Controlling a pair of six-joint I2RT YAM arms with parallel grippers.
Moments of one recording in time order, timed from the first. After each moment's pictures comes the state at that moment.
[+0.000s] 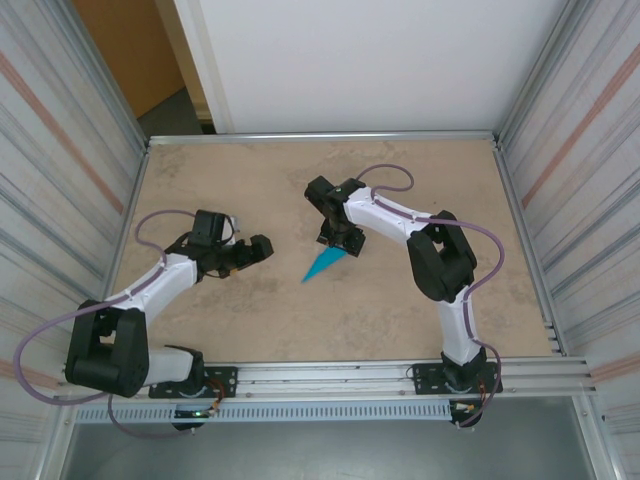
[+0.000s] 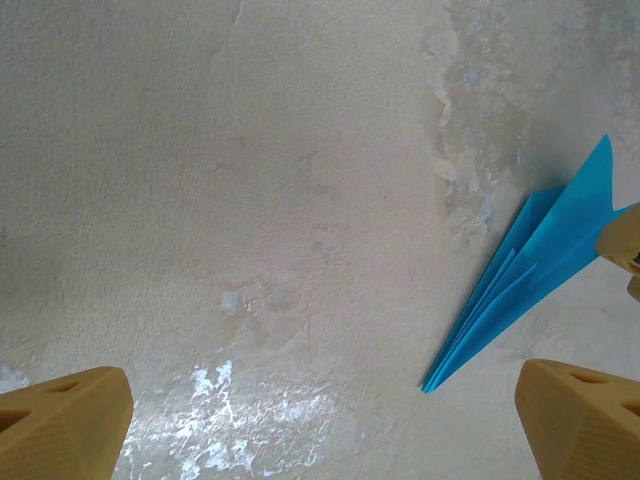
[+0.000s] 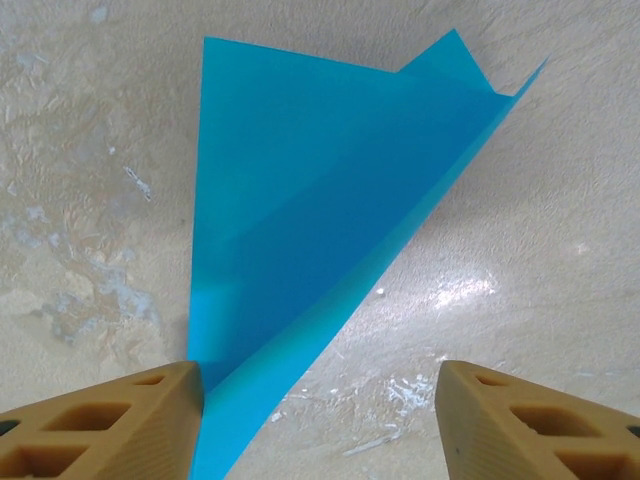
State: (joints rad) left arm -0.24 1.30 0.69 -0.36 0.35 -0.55; right arm 0.72 2.08 1.68 -1.06 0.09 1.14
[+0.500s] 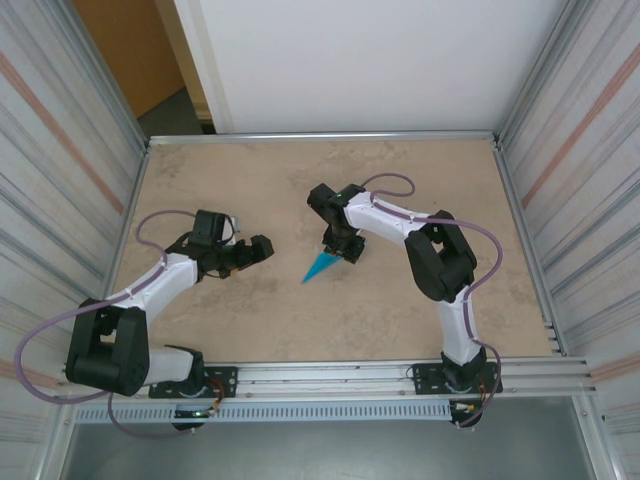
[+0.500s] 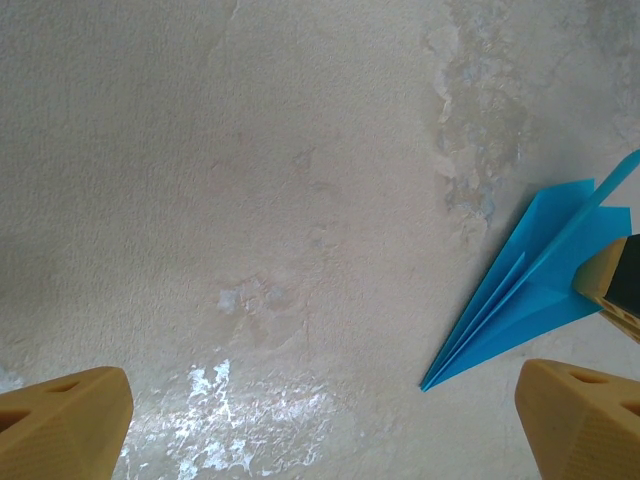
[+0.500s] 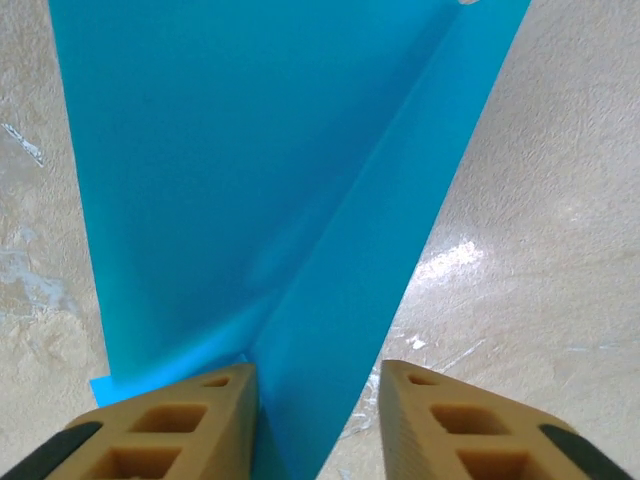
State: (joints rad) left arm -0.24 1.30 0.69 -0.36 0.36 -0.55; right arm 0.72 2.08 1.61 -1.06 0.05 1.17
